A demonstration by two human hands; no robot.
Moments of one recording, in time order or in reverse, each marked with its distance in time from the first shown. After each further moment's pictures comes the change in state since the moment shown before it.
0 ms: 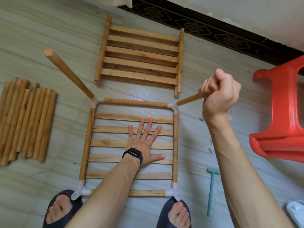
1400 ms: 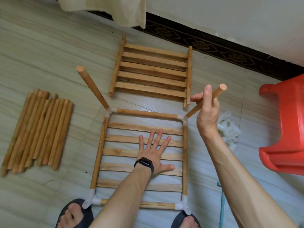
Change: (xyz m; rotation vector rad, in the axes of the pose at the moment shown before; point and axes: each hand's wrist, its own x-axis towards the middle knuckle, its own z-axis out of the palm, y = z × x) left_hand 0.001 -0.002 0.002 -0.019 0.026 0.021; right_hand -0.011 0.047 0.005 -0.476 0.001 0.074
